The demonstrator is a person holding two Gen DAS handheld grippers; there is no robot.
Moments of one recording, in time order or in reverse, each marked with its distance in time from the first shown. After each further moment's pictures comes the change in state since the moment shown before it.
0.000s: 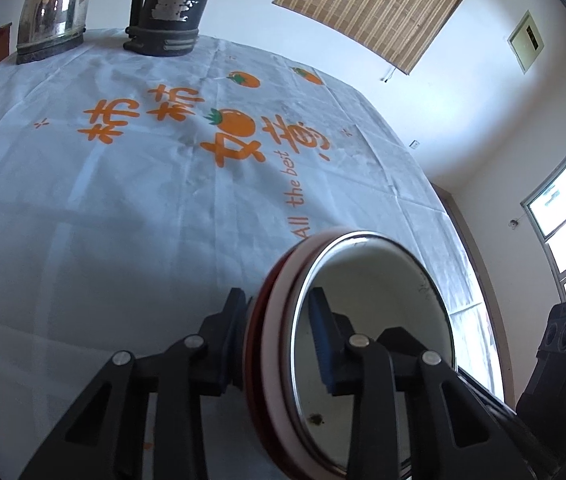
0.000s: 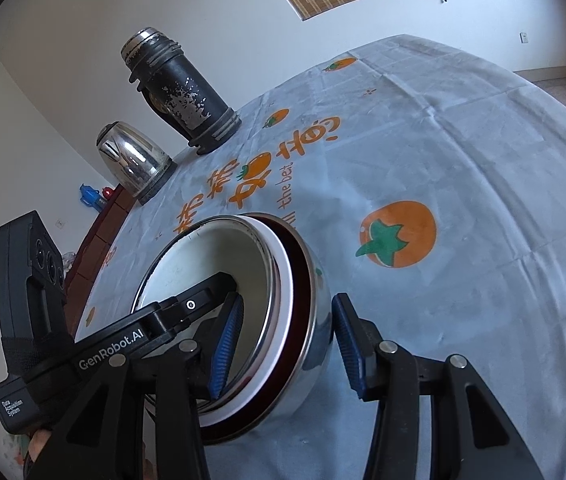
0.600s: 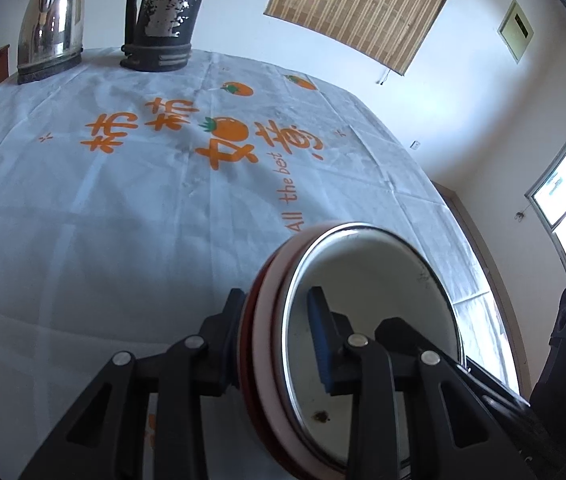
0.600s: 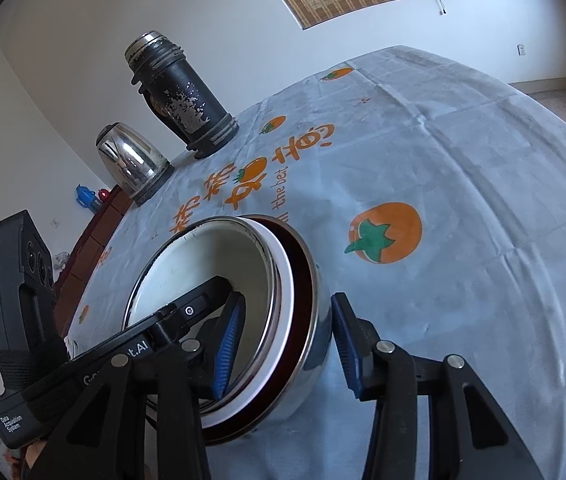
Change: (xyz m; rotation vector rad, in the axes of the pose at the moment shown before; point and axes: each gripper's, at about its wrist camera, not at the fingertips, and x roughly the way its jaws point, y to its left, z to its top) left arm -0.005 -0.008 -0.013 0.051 -0.048 0.031; right arm -0.006 0.001 -0.007 -0.034 -0.026 -0.029
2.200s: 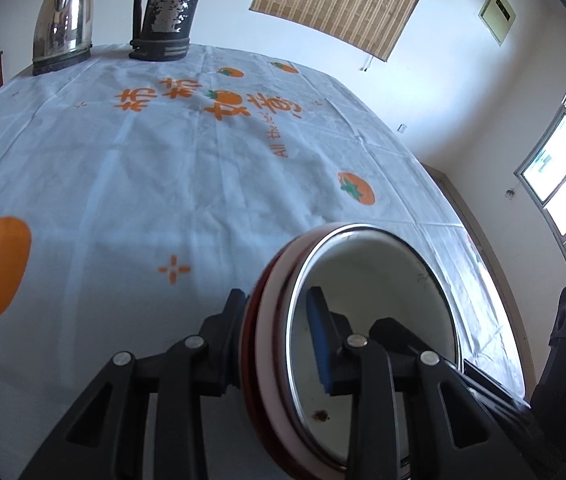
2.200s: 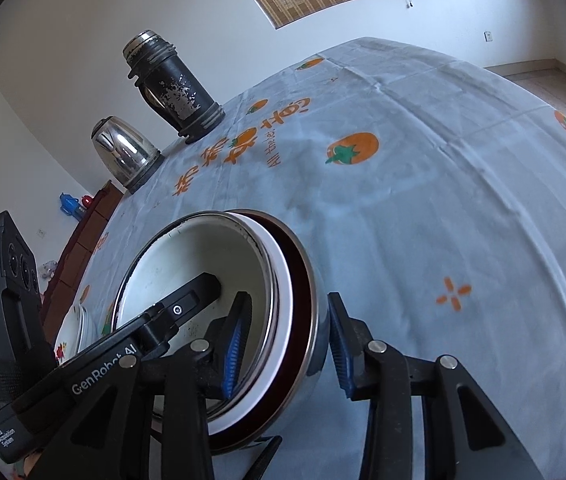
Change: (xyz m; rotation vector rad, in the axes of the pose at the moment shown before) left arm -0.065 -0.001 -0.078 0.047 0.029 -0.015; right arm -0.064 0.023 -0.083 0.072 -0.002 -0.084
